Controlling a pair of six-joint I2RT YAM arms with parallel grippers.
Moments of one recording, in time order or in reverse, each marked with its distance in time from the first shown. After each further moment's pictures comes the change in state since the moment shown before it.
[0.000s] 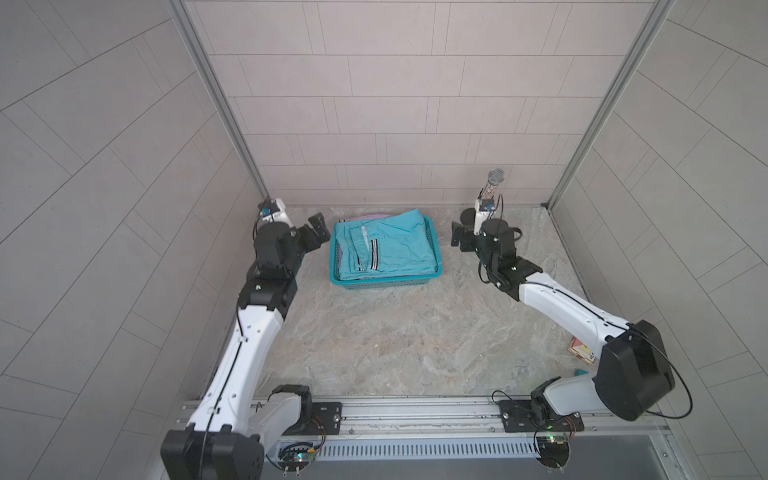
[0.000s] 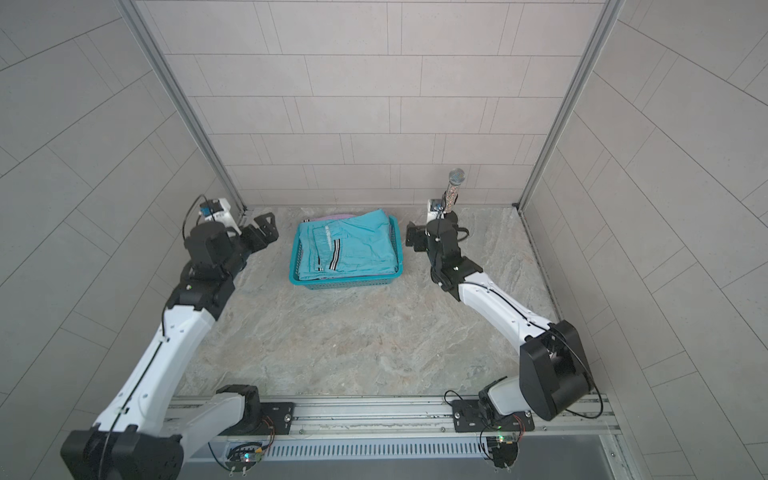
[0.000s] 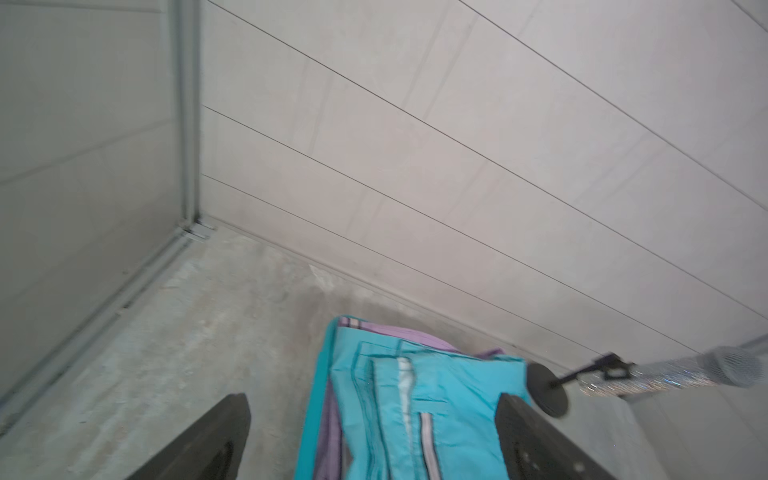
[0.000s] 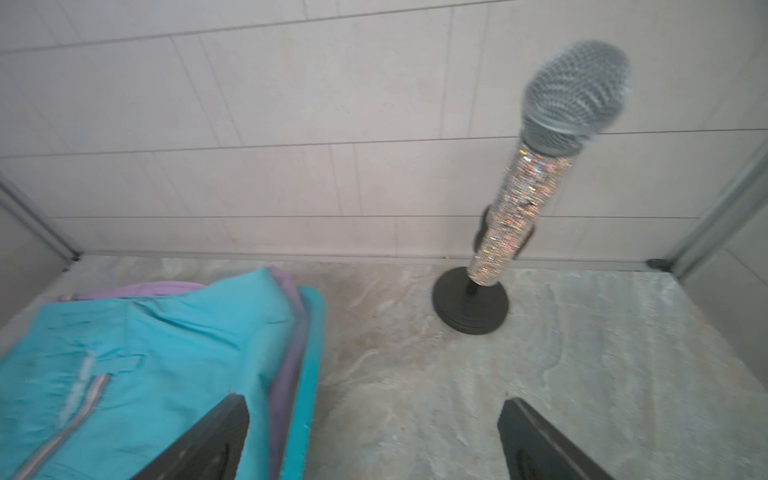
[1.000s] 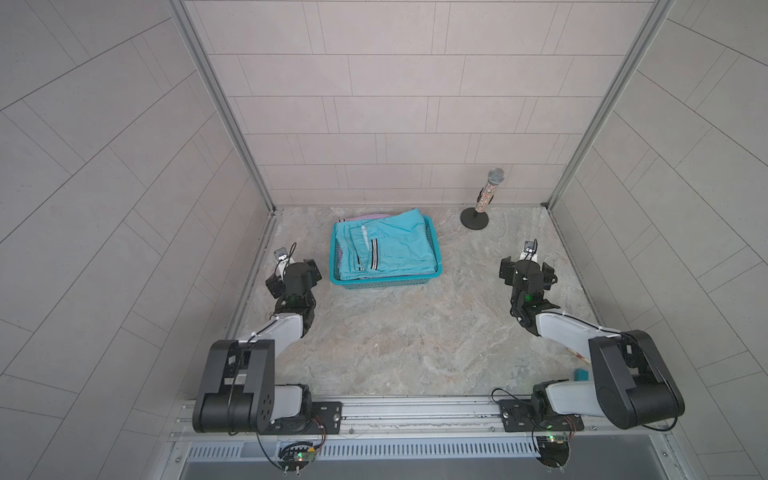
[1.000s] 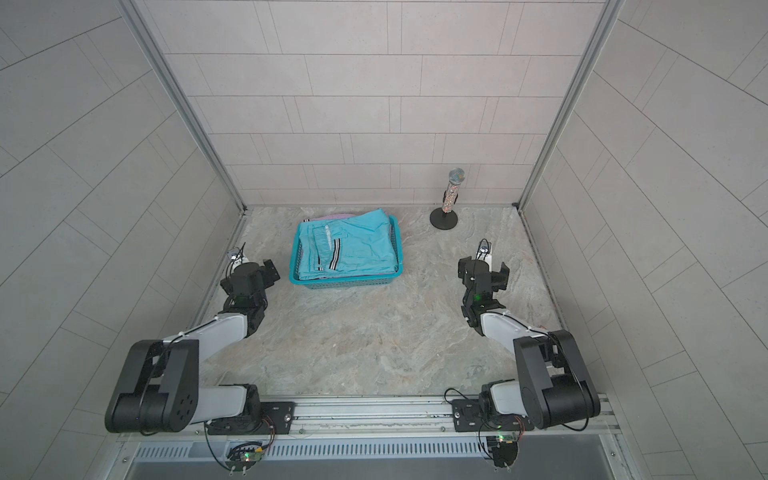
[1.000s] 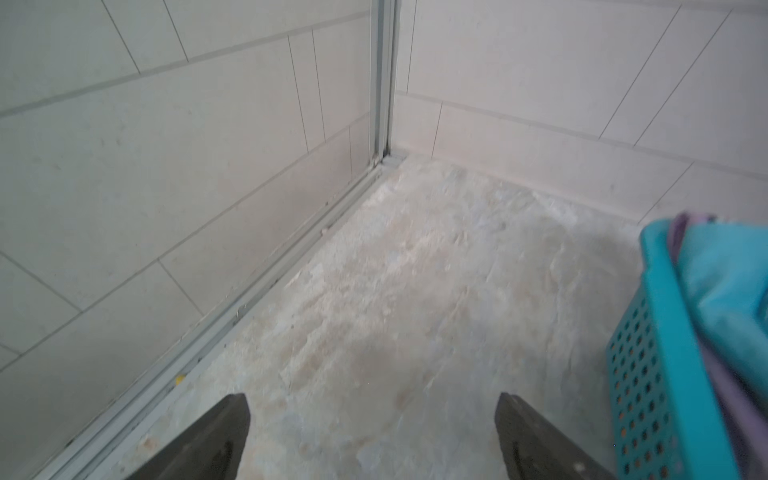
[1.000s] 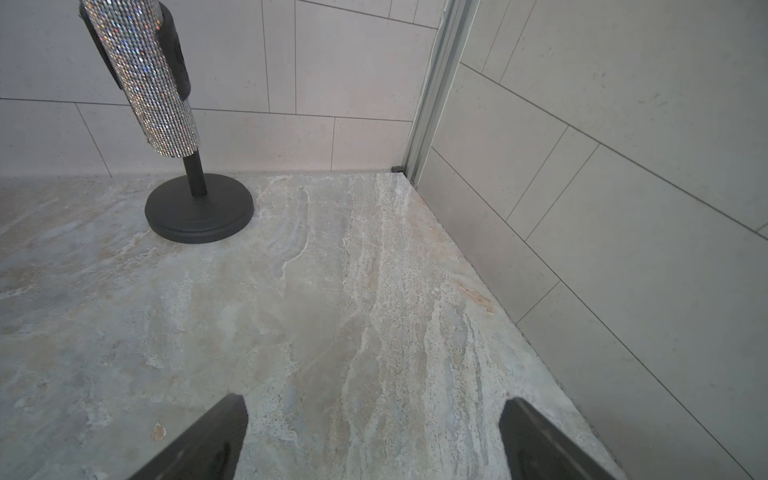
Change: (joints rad) left arm 0.037 0.335 -0.409 0.517 -0.346 0.202; right arm -0.263 -0.054 -0.462 0.357 0.225 -0.139
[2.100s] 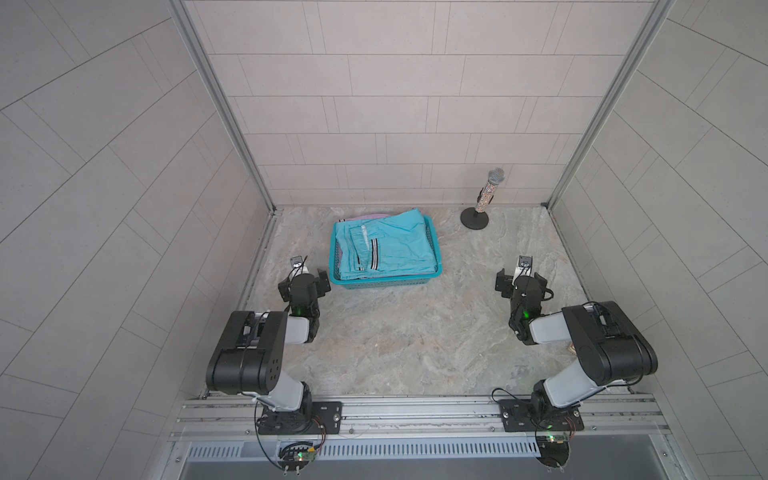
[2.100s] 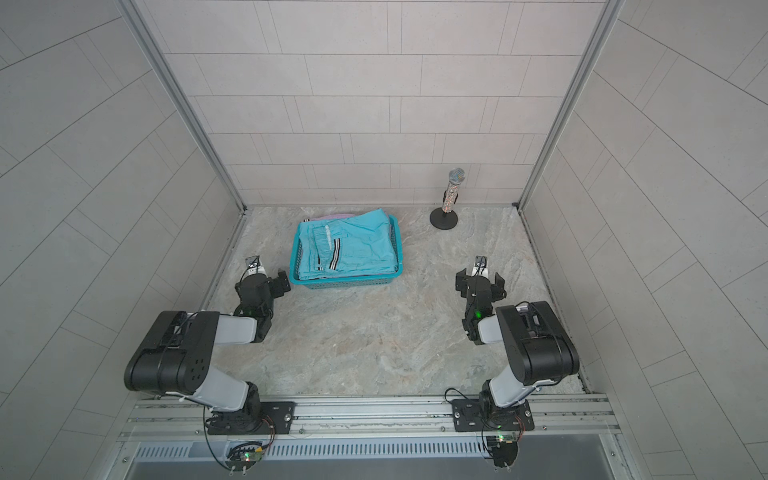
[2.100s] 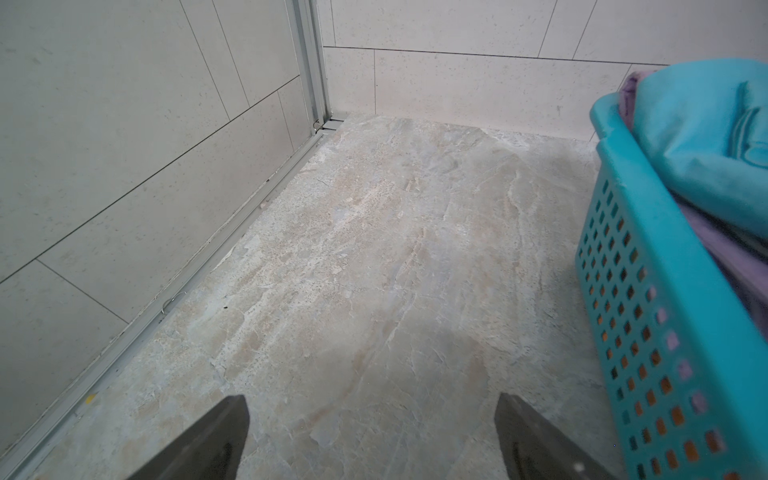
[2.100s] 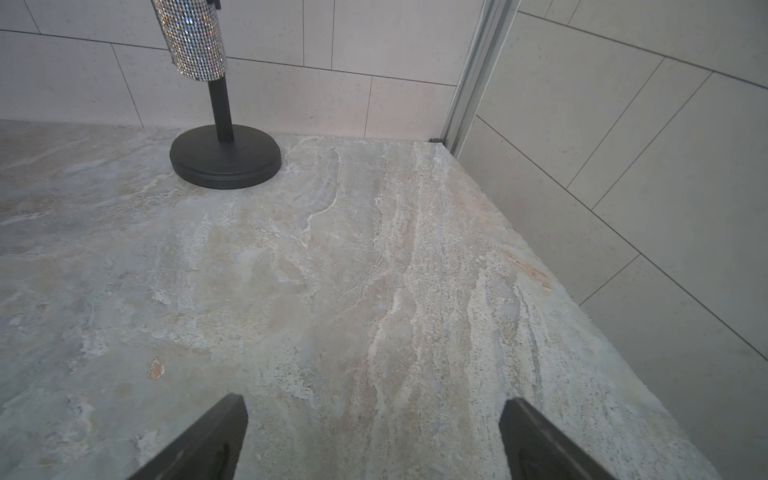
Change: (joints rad) left arm -0.011 0.196 -0.087 0.347 0.133 0.120; right arm -0.048 0.243 -0.135 0.410 -0.147 -0.047
